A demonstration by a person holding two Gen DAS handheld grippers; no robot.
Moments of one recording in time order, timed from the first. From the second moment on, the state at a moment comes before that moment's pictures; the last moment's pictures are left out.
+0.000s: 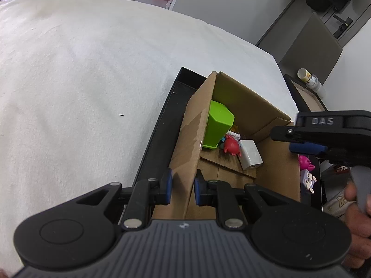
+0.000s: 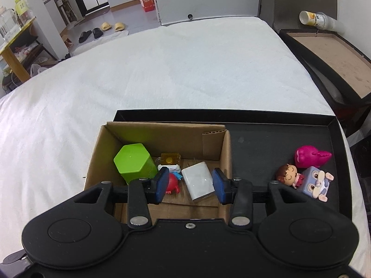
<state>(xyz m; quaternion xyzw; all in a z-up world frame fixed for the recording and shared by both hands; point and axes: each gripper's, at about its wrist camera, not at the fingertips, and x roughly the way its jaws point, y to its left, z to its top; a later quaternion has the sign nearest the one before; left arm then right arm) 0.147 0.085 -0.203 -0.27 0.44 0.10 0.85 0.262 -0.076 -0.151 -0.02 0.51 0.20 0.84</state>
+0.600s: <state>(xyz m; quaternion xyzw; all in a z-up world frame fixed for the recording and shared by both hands) 0.145 0.078 -0.198 -0.25 0.44 0.11 0.86 0.253 -0.143 -0.123 0.01 0.49 0.20 0.85</state>
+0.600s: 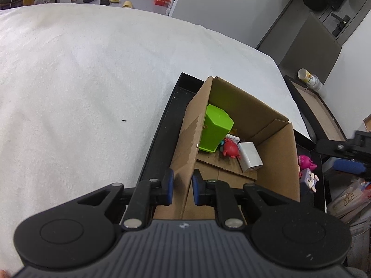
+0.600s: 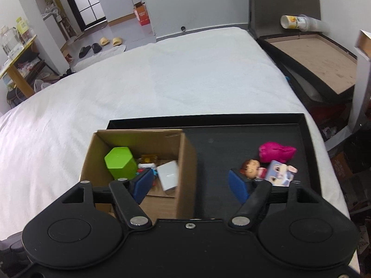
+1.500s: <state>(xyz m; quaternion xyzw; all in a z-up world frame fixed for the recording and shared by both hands) 0.149 0.075 -0.197 -0.24 0.44 0.12 0.86 0.264 -0.238 -0.175 0.13 0.50 0.14 0.84</state>
